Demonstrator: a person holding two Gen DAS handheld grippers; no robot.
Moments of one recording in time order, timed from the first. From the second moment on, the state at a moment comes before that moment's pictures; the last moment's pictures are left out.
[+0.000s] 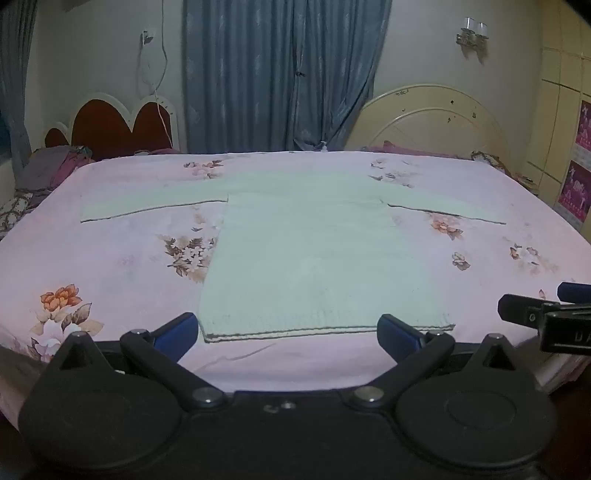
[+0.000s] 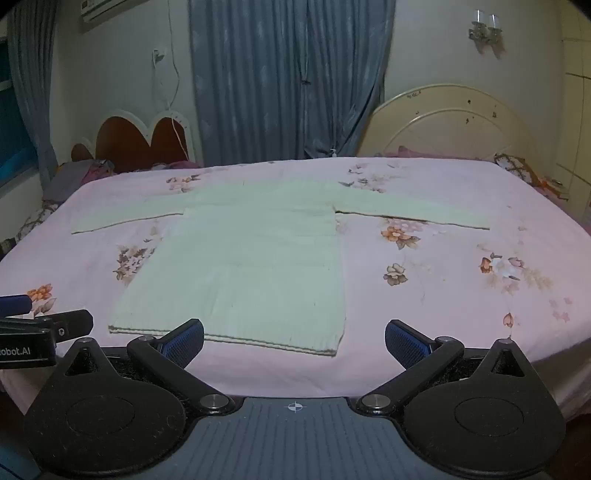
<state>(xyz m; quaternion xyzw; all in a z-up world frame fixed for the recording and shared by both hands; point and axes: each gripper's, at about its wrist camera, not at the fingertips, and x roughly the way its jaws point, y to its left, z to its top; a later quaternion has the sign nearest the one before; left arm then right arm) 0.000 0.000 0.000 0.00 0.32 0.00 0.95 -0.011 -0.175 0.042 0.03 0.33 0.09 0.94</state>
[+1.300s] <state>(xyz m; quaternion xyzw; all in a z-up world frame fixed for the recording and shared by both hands) -0.004 -0.001 0.005 0.01 0.32 0.01 0.95 -0.016 -0.168 0.055 0.03 0.32 0.09 0.94</state>
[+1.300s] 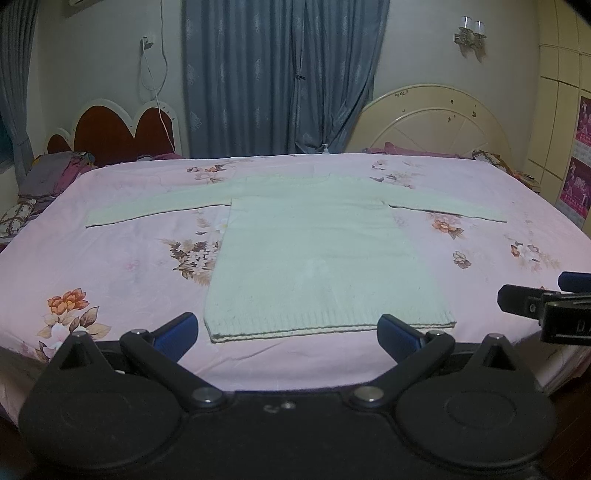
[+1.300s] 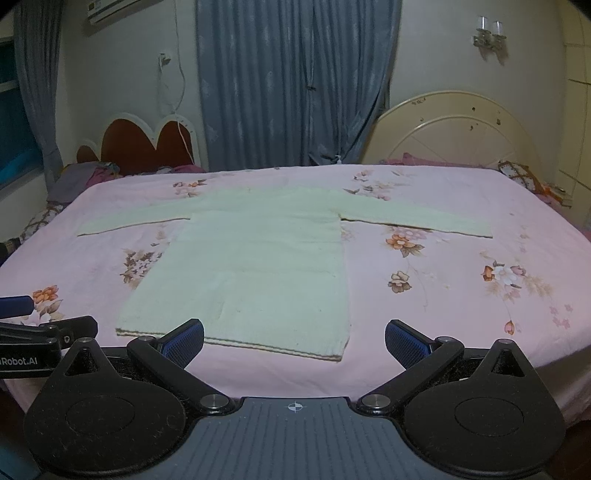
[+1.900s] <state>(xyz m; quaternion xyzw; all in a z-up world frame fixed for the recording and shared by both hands) -0.005 0.004 0.005 0.01 0.32 0.01 0.95 -0.015 -0.169 0.055 0.03 0.32 0.09 0.94</state>
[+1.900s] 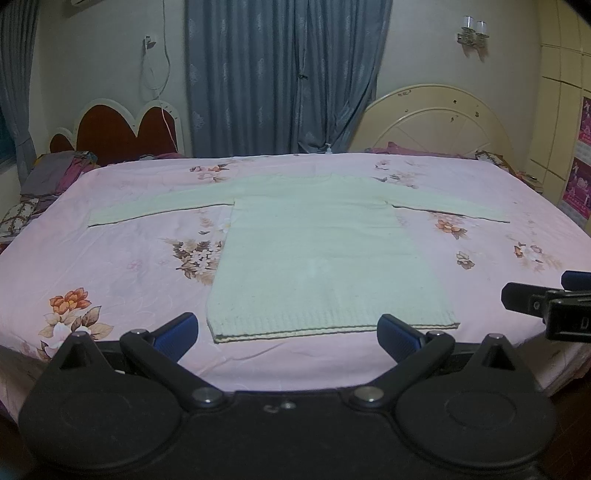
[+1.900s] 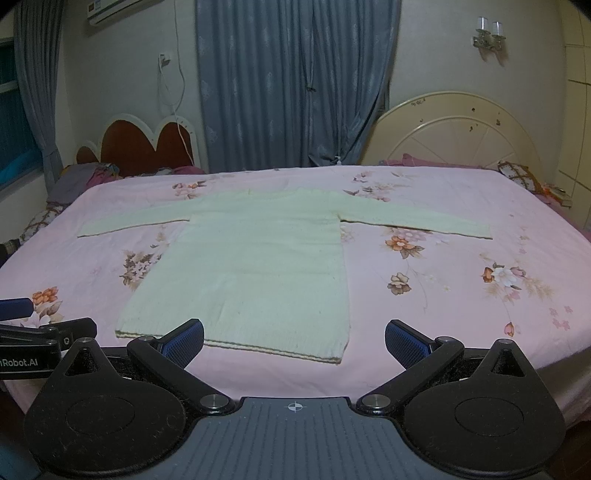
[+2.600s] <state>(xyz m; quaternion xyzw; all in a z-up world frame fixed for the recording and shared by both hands) -0.004 0.004 0.003 0.01 0.32 0.02 0.95 -0.014 -0.164 0.054 0.03 0.32 0.09 0.94</state>
